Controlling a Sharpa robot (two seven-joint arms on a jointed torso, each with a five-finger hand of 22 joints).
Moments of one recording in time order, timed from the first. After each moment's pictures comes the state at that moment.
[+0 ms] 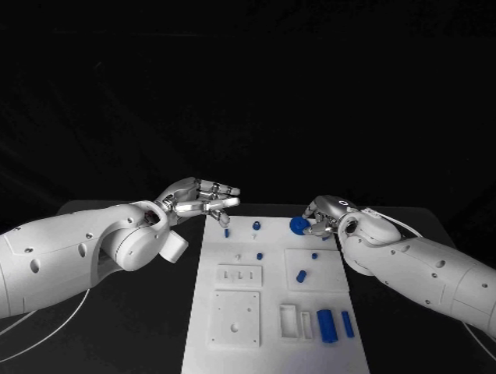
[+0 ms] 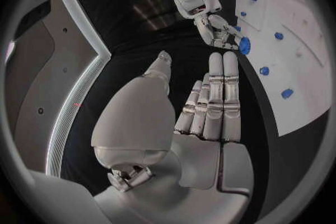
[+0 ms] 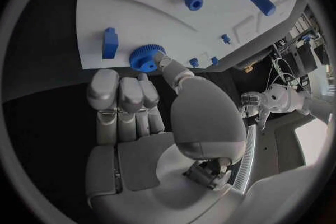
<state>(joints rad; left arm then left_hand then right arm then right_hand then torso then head) 1.37 -0.82 -0.12 1.43 -0.29 -0.11 0.26 1.34 -0.16 0.06 0.18 0.05 0.81 0.13 0.06 0.06 0.98 0.11 0.06 0.06 1.19 0.04 0.48 0.24 0.09 1.03 0.02 0.65 0.40 1.10 -0.55 0.16 1.03 -1.66 -0.29 -0.23 1.22 -0.16 0.40 -0.17 0.17 1.02 0.11 0.06 0.07 1.33 0.00 1.07 1.30 1.45 -0.06 1.04 1.10 0.07 1.46 -0.09 0.91 1.31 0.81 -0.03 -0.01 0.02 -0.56</state>
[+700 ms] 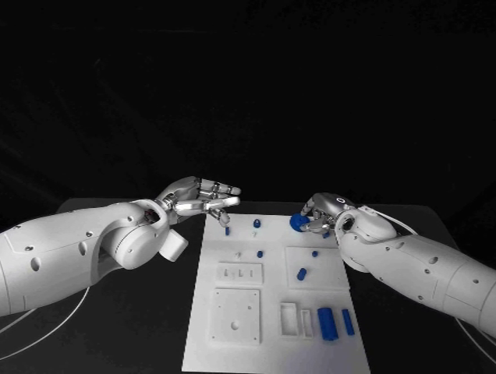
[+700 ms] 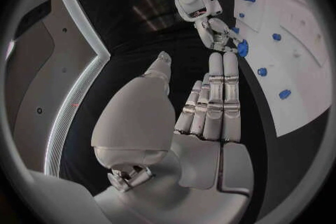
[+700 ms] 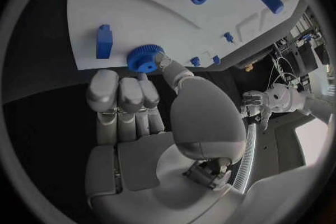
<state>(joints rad) 1.37 -0.81 -0.12 1.43 -0.30 -0.09 0.25 1.34 -0.16 0.07 0.19 0.05 0.81 0.13 0.06 0.06 0.98 0.11 0.06 0.06 1.19 0.04 0.48 0.25 0.09 1.03 0.02 0.65 0.40 1.10 -0.52 0.16 0.99 -1.66 -0.31 -0.22 1.22 -0.15 0.39 -0.14 0.14 1.02 0.12 0.06 0.07 1.34 0.00 1.06 1.31 1.45 -0.06 1.05 1.11 0.07 1.46 -0.09 0.93 1.31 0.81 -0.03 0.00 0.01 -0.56</state>
